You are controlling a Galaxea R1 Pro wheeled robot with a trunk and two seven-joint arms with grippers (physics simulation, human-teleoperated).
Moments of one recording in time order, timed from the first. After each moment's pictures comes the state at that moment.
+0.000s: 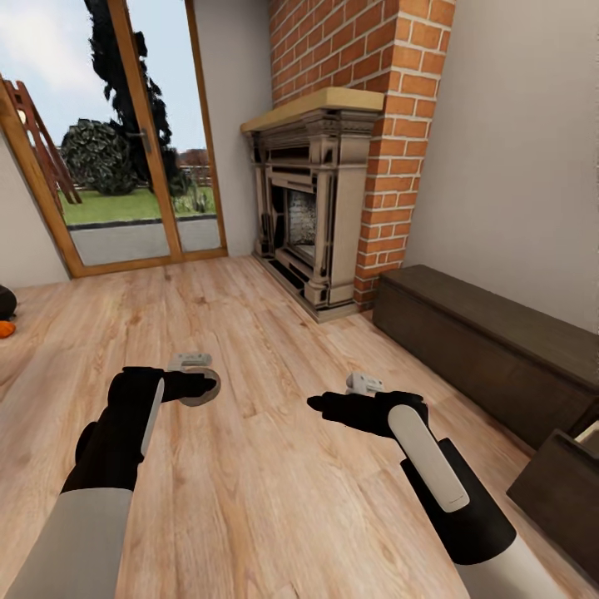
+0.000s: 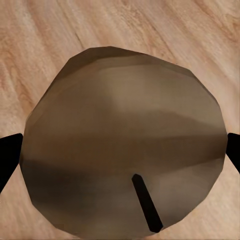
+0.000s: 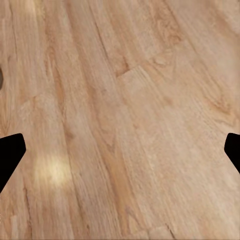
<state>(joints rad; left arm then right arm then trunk) -0.70 0.00 0.12 -1.31 -0.23 1.04 -0.28 -0.58 -0.03 0.41 -1.58 -1.16 0.91 -0.76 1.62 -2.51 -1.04</state>
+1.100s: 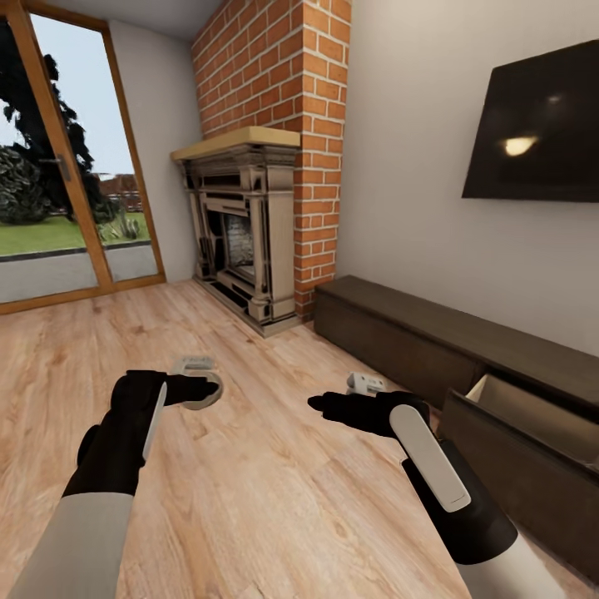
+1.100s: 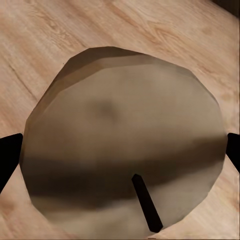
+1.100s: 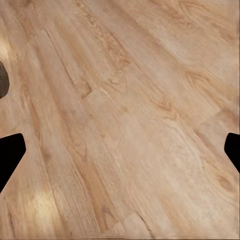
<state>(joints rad) -0.69 0.00 0.10 -1.31 -0.23 1.04 -0.28 -0.58 -0.03 0.41 -1.58 -1.17 0.91 -0.76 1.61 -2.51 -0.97</state>
